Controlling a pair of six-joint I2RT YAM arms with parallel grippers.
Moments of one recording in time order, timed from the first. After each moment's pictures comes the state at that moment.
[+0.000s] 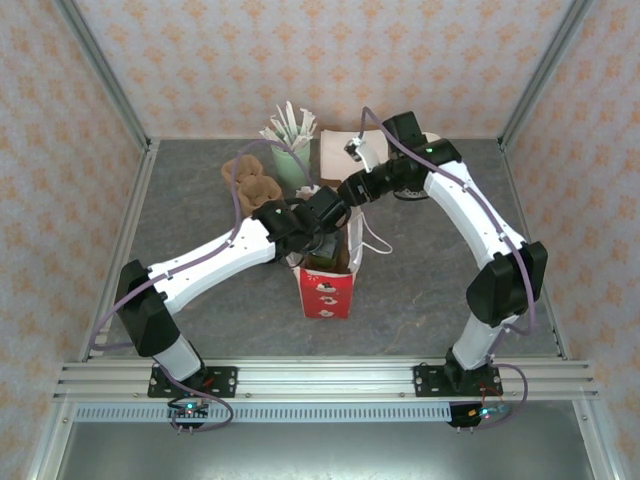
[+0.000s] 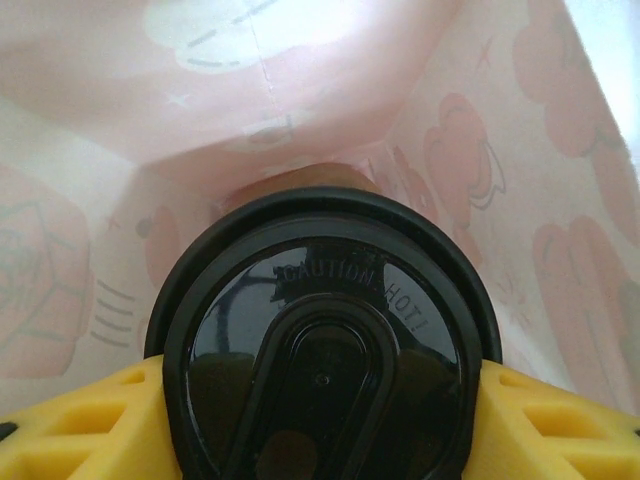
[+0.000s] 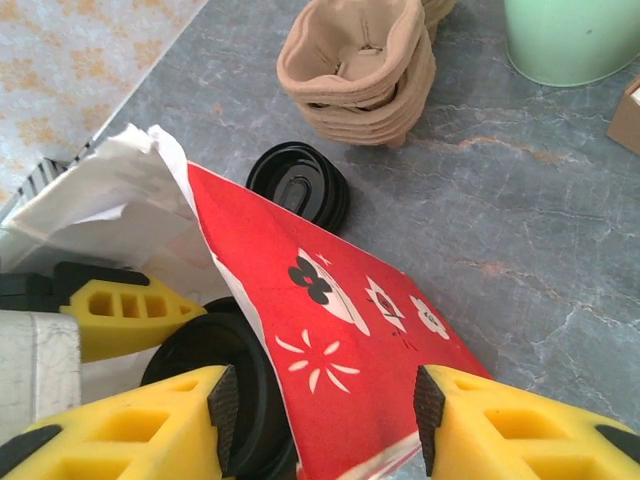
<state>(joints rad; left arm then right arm) -0.84 1.63 1.53 -0.97 -0.25 -0.53 0.40 1.74 1.76 -1.02 -0.64 -0.16</state>
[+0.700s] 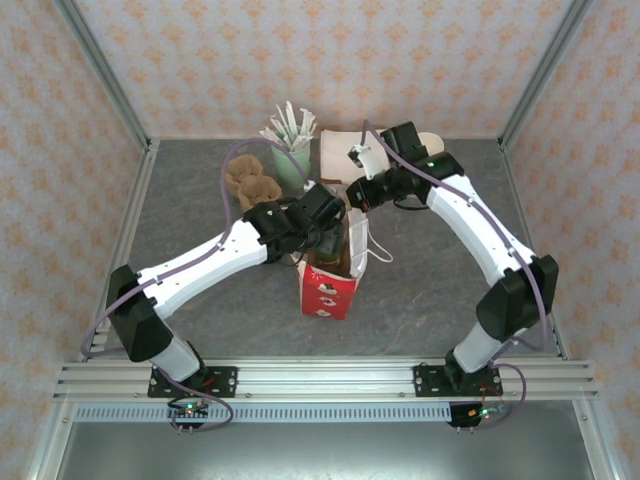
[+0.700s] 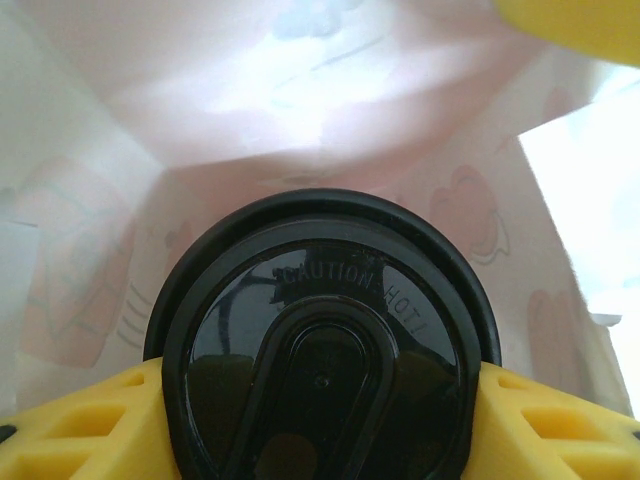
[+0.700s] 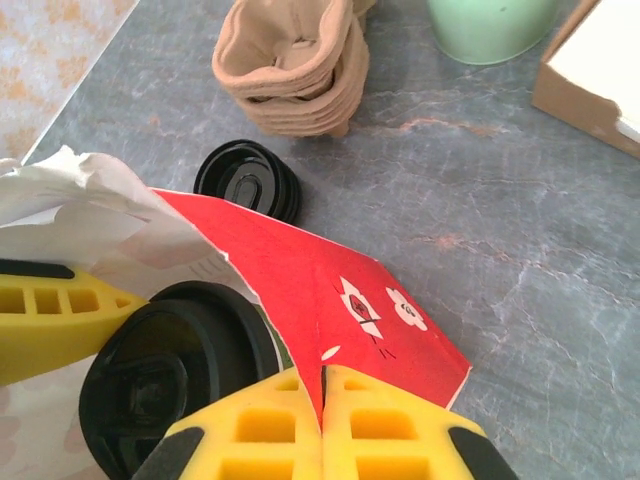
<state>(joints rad) -0.83 1.58 1.50 -0.90 -0.25 -0.55 0.45 1.60 1.62 -0.91 -0.45 0.01</state>
